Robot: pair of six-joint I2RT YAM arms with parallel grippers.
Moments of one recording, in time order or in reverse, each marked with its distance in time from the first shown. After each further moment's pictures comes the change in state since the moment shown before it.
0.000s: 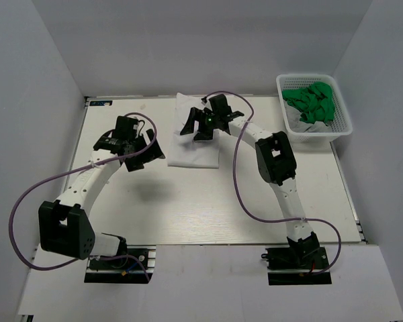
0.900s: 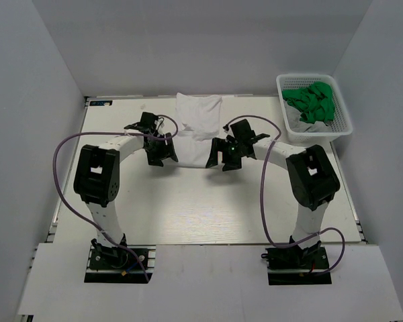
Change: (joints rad) left arm -0.016 0.537 0.184 0.162 0.159 0.149; right arm -0.019 -0.581 -0.803 -0.035 0.137 -0.145
